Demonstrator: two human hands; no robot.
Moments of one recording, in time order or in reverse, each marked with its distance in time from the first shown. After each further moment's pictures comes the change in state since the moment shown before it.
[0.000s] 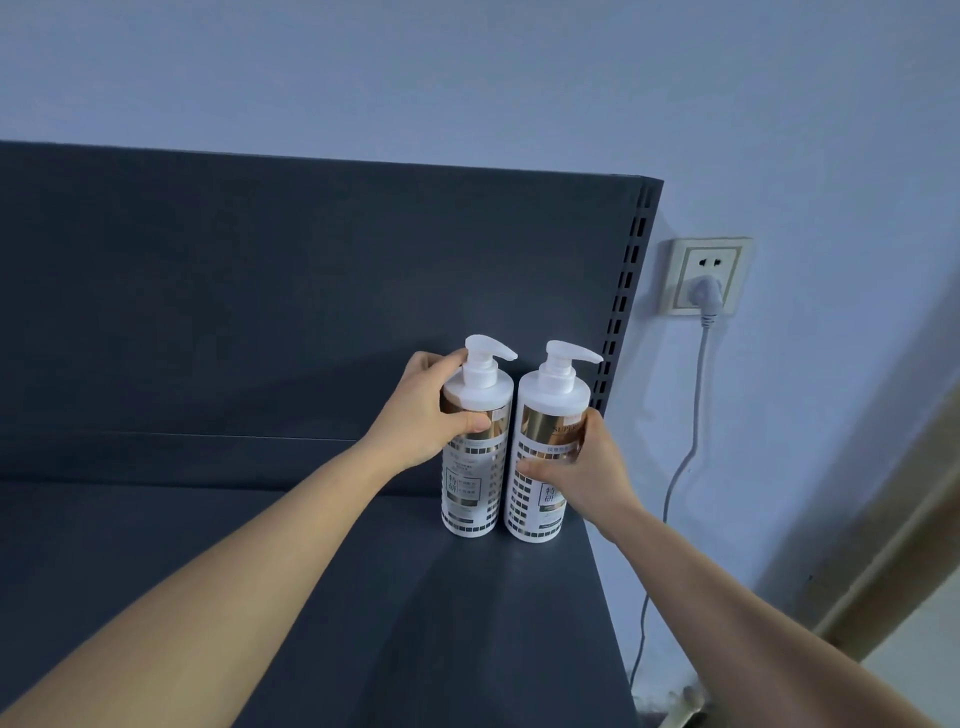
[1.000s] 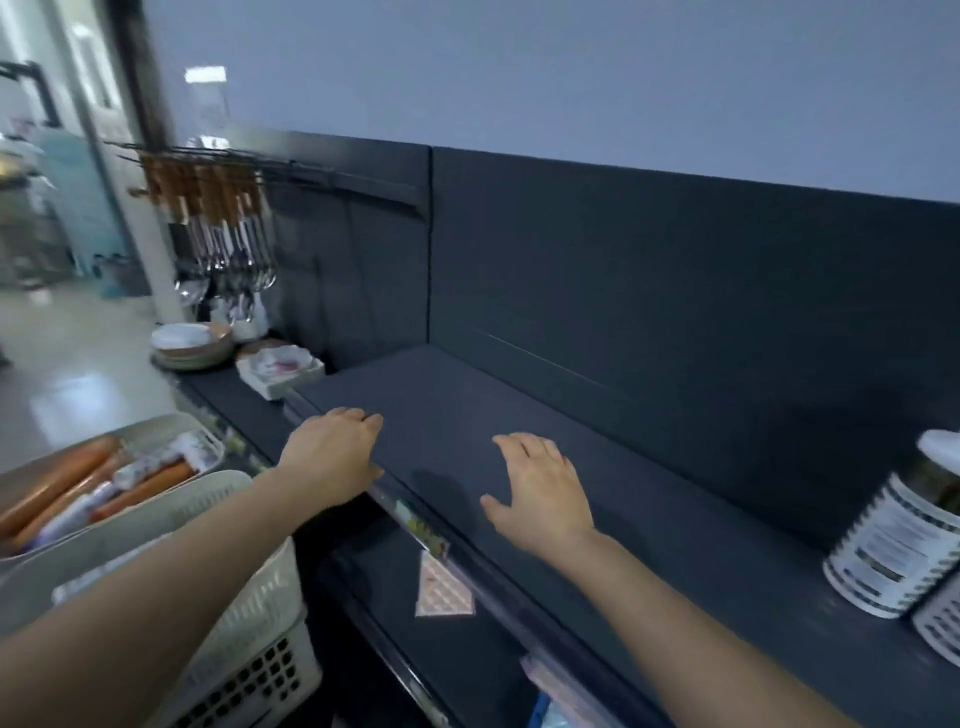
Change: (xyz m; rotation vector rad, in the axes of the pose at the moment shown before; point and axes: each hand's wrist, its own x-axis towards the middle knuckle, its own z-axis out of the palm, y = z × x) left_hand -0.366 -0.110 -0.290 1.122 0.034 -0.771; right_hand -0.216 -0.158 0.293 -0.576 -0.658 -0.920
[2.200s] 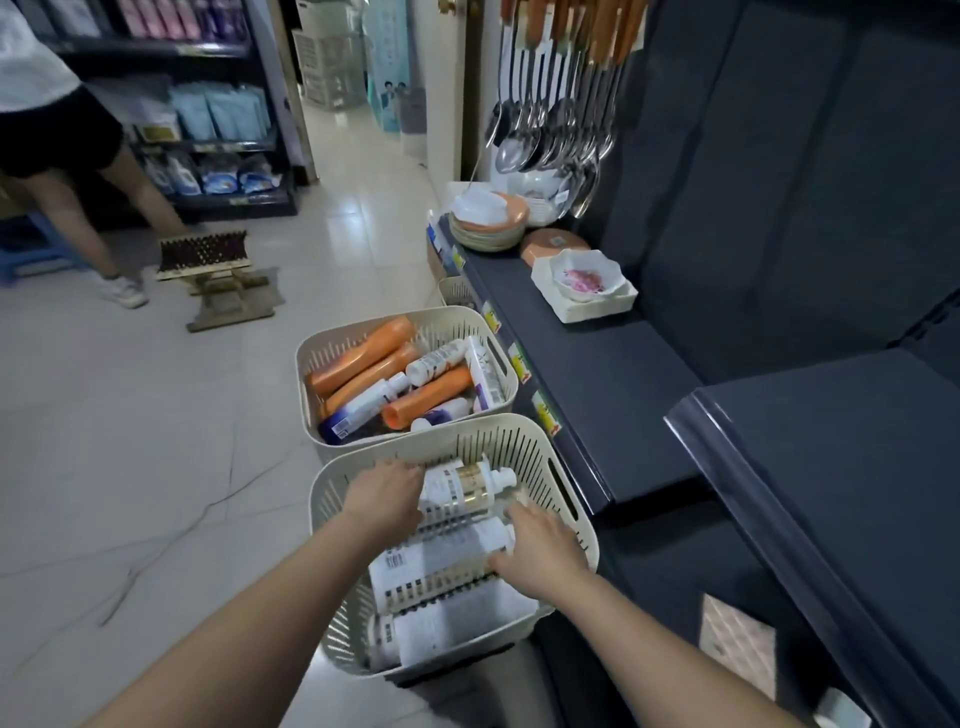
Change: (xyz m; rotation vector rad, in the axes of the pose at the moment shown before) left_hand -0.041 -0.346 0.258 -0.181 -0.418 -0.521; right_hand 0.197 -0.286 0.339 0.054 -0.772 -0.185
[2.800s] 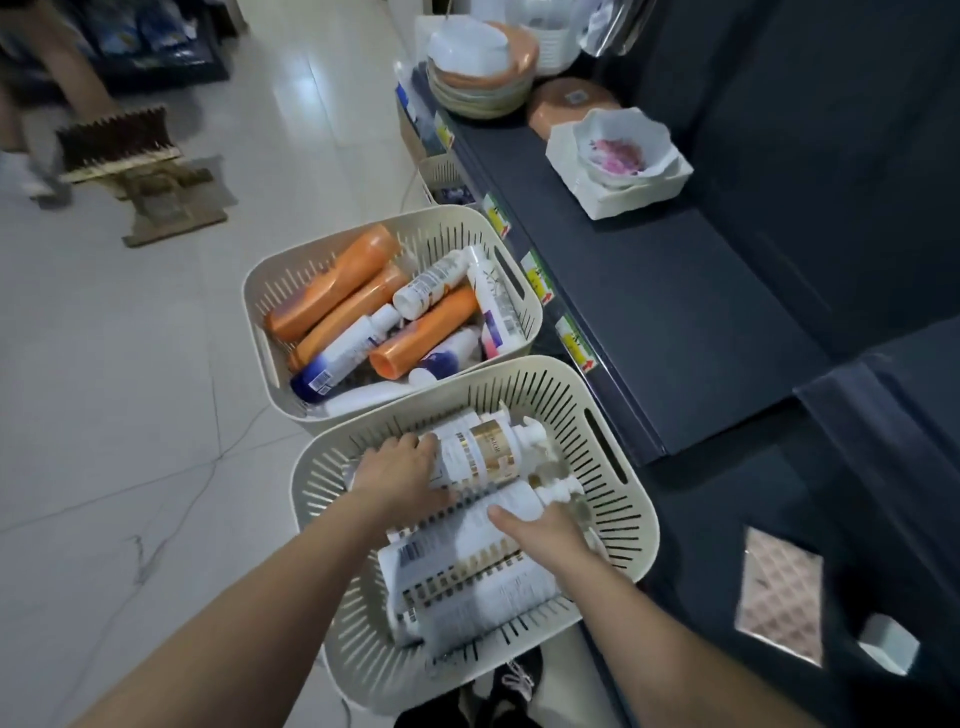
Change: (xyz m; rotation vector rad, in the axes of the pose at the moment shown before) left_hand 0.083 -0.026 0.081 -0.099 -0.284 0.042; right_hand 0.081 0.009 0.080 0.754 -0.219 0.641
